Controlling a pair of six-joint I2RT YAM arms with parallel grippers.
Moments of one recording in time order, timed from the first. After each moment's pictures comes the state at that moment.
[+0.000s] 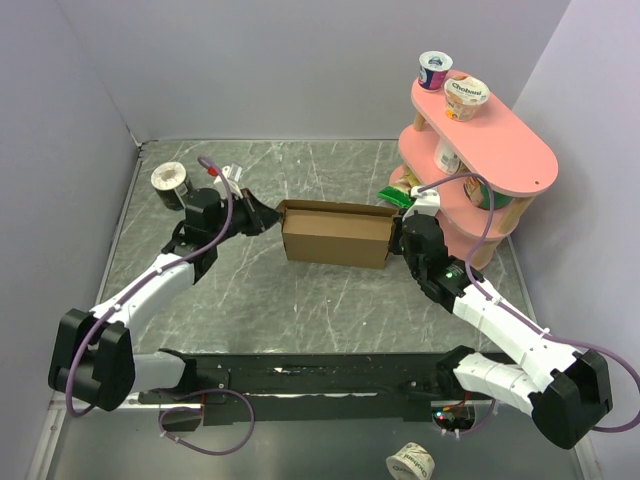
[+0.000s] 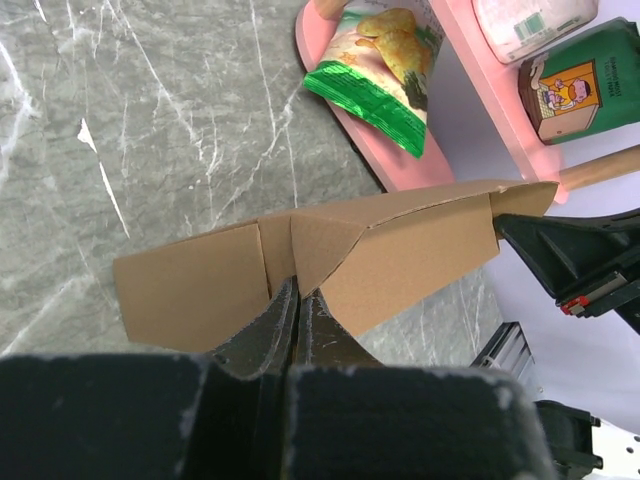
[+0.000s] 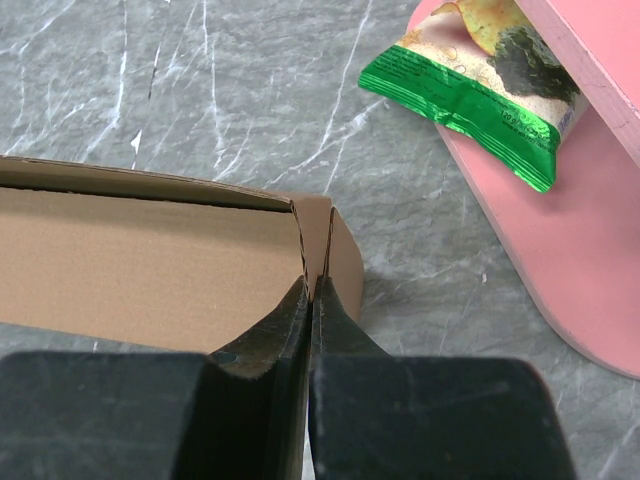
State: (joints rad) left arm -0.35 1.26 0.79 0.21 0.41 -0.67; right arm 0.57 1.02 0.74 -0.17 0.43 0.34
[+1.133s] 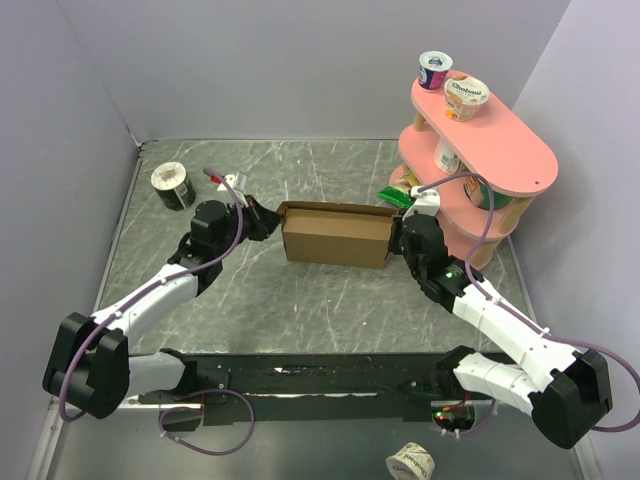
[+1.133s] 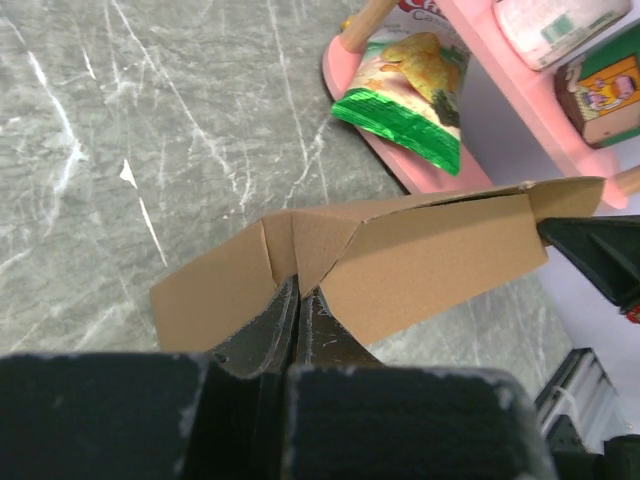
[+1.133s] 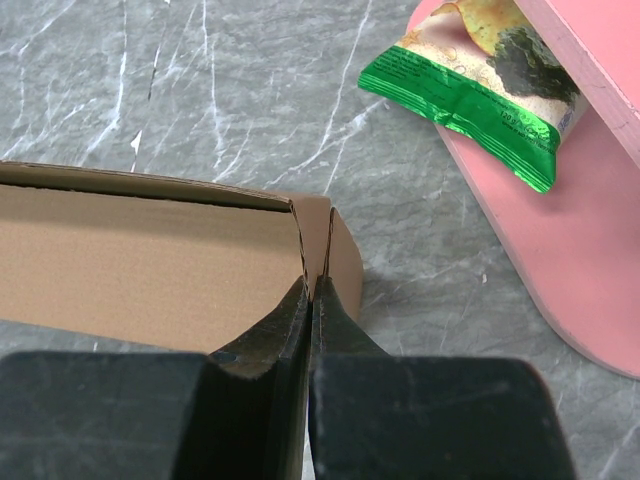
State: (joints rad) left arm -0.42 1.23 0.70 0.33 0.25 -0.57; right arm 0.57 1.02 0.74 -0.17 0.43 0.34
